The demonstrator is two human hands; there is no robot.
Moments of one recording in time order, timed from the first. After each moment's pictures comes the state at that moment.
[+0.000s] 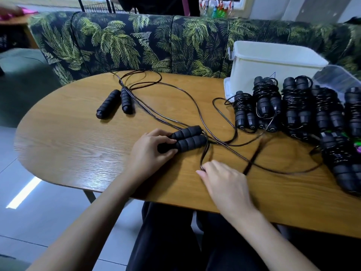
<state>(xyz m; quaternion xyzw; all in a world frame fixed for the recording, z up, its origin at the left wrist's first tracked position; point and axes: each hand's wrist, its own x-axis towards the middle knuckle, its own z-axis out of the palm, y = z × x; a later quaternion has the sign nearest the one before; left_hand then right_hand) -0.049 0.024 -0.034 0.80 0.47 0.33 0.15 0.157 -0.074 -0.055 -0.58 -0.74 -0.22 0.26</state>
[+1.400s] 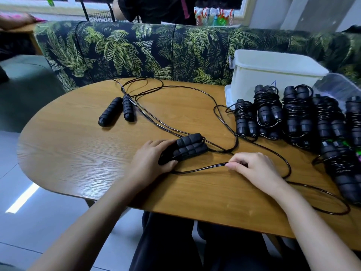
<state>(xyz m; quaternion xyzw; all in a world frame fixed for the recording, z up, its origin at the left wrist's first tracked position) -0.050 0.025 -0.031 0.84 0.47 0.25 0.10 0.245 -0.036 -0.017 -0.65 -0.71 0.15 0.21</state>
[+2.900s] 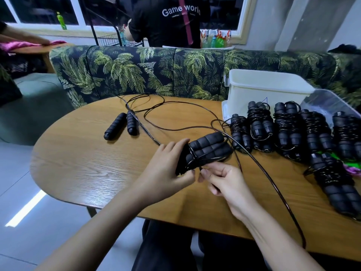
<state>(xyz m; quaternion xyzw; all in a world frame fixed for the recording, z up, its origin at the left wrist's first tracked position) -0.015 -0.028 0.043 0.85 0.42 0.29 0.14 0.158 -0.074 0.028 -0.52 -0.47 0.51 0.50</state>
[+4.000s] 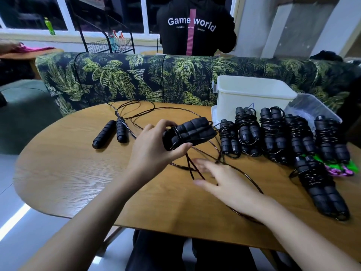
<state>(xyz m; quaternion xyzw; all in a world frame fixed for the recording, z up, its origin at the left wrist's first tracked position) 0.003 0.010 0.077 0.78 0.47 0.42 0.08 0.197 -0.065 0.052 -0.58 -0.75 0.25 0.19</state>
